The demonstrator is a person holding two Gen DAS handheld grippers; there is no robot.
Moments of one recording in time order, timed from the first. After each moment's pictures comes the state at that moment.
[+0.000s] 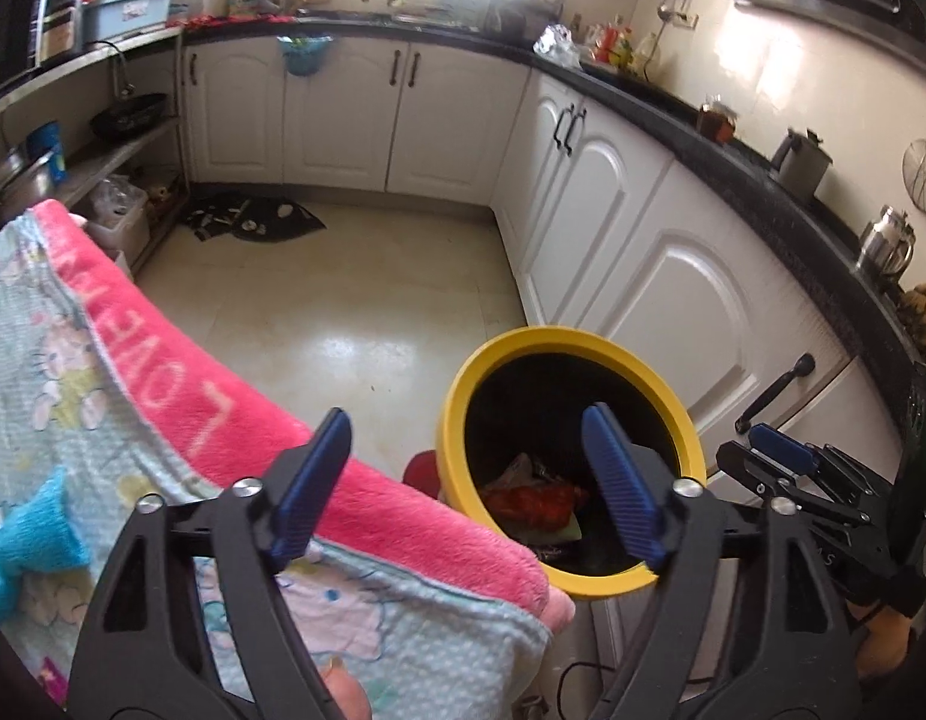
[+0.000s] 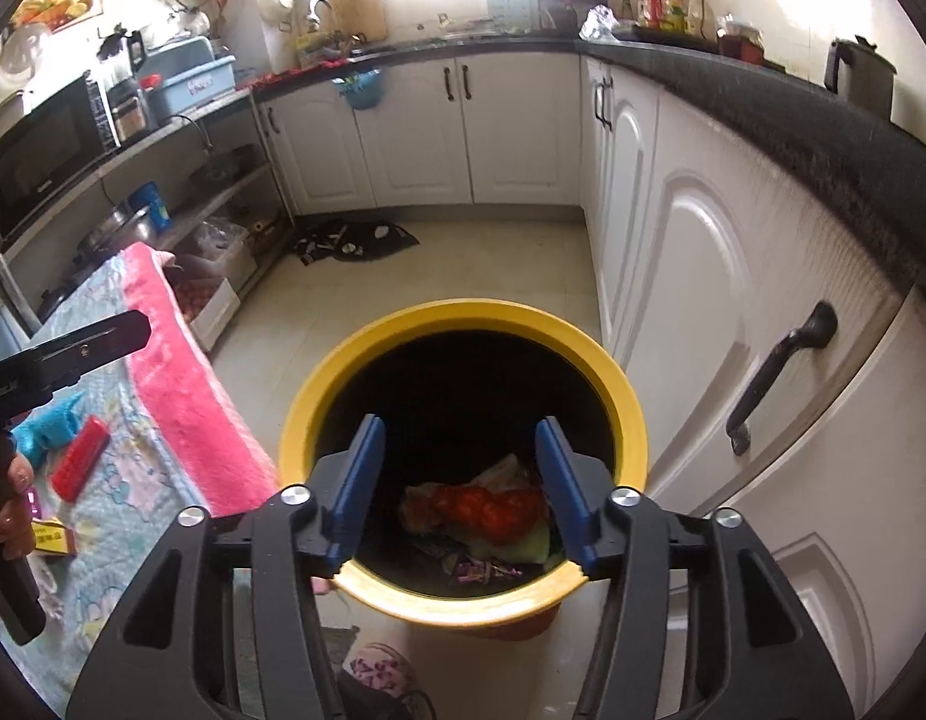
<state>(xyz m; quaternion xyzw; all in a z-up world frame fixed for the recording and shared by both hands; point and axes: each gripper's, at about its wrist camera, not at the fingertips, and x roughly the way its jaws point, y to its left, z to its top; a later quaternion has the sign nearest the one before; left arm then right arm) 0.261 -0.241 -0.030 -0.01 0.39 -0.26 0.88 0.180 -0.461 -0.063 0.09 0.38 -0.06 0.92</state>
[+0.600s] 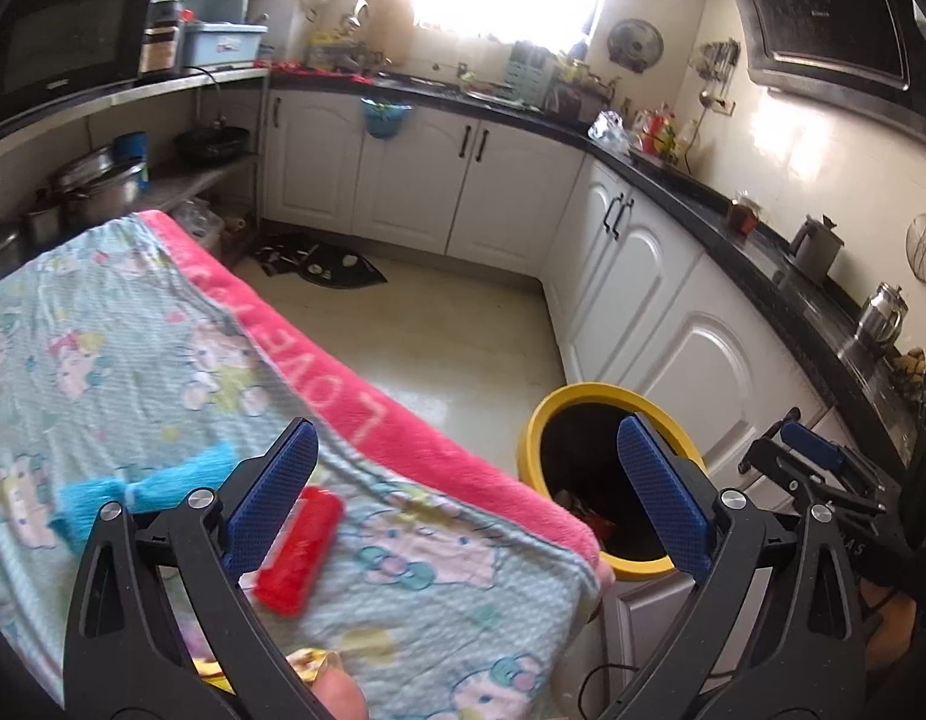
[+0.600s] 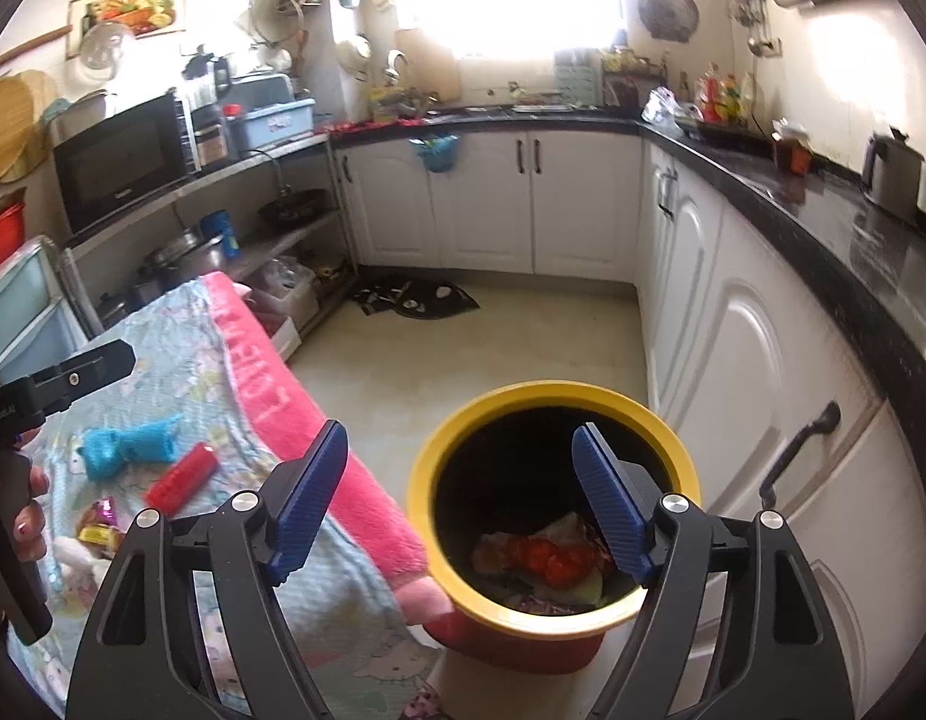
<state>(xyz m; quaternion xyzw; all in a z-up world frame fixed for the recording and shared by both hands) 0.209 -0.134 0.021 -0.06 0.33 -0.20 0.92 0.152 -0.387 0.004 0.05 0.31 0.00 0.95</state>
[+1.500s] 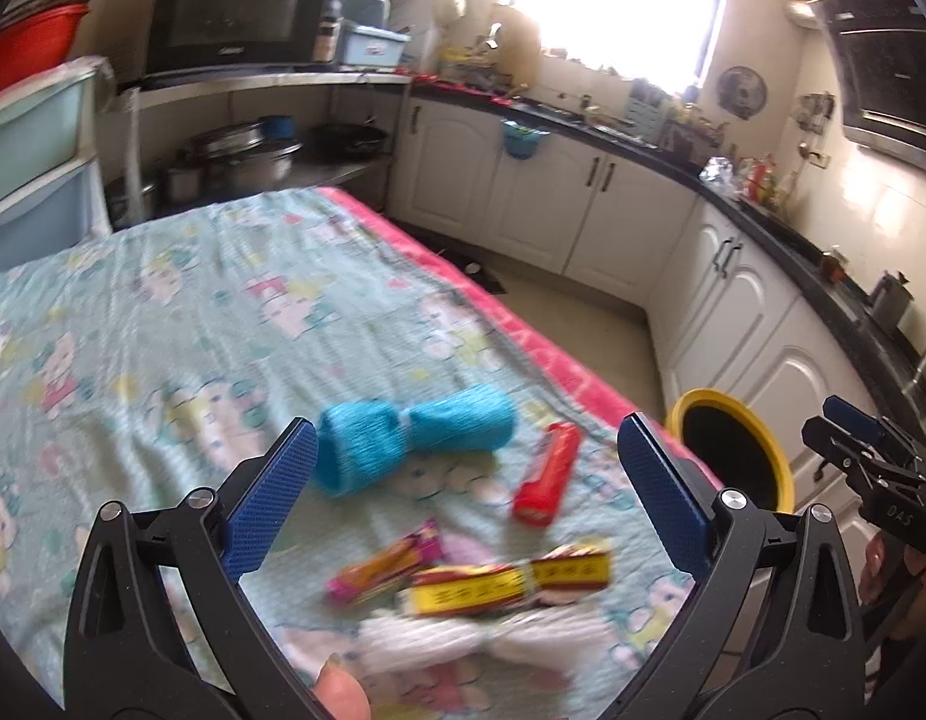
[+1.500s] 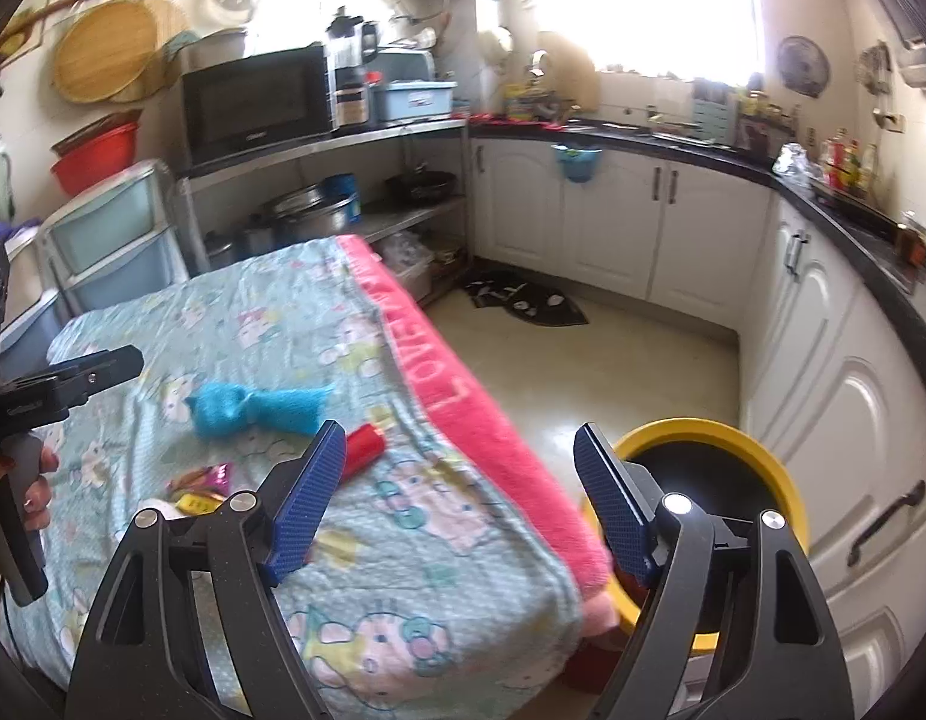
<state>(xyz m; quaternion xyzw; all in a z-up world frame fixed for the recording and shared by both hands) 0.150 0.022 0.010 -0.09 0.33 -0.07 0.94 0.158 -0.255 0.018 -0.02 0.31 0.13 0.94</state>
